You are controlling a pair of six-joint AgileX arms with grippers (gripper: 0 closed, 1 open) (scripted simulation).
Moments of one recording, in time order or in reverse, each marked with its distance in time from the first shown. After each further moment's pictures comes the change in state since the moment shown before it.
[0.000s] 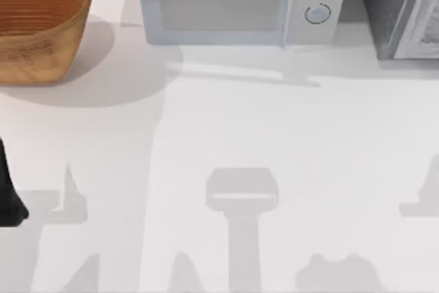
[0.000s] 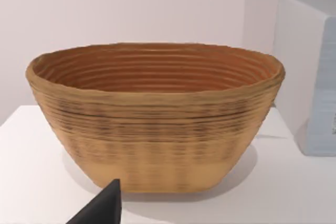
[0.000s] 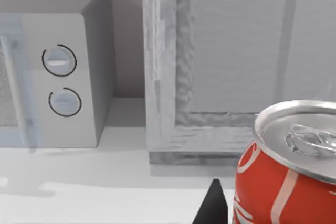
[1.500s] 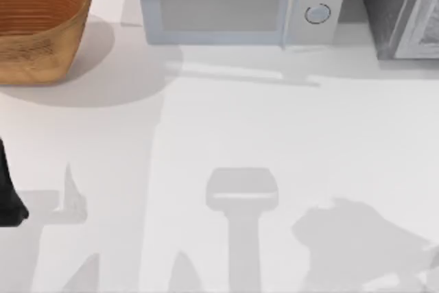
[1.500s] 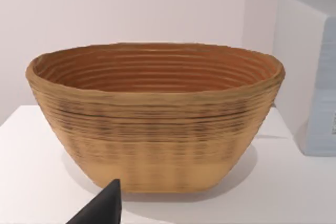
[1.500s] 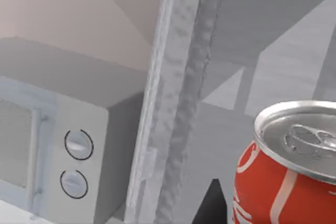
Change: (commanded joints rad) left arm 0.000 0.000 0.000 0.000 0.000 0.000; right arm -0.693 0.986 0.281 0.956 -1.035 -0.007
